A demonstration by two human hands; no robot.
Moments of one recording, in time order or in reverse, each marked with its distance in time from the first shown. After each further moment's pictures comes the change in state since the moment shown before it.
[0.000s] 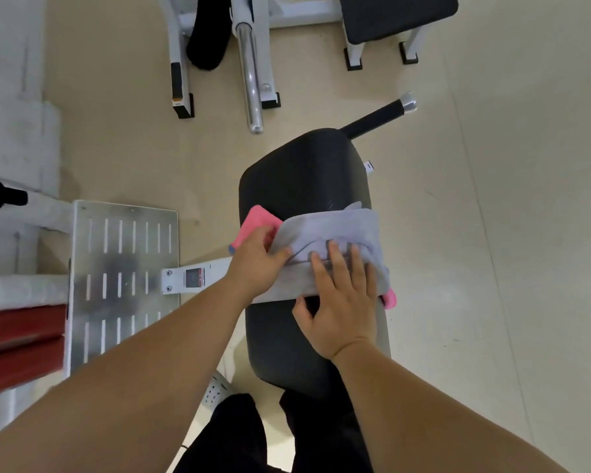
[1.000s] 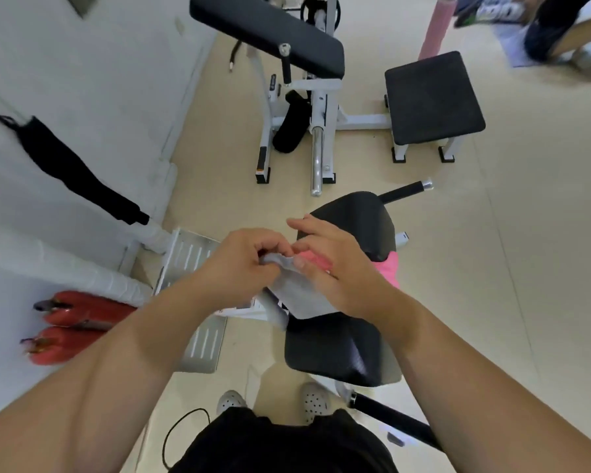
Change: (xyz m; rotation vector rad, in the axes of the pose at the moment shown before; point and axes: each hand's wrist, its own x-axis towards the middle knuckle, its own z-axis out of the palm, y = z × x) left_hand -0.246 0.071 -0.123 0.022 0.174 0.453; right_hand -0.031 -0.066 -0.204 0.732 0.006 -0.736
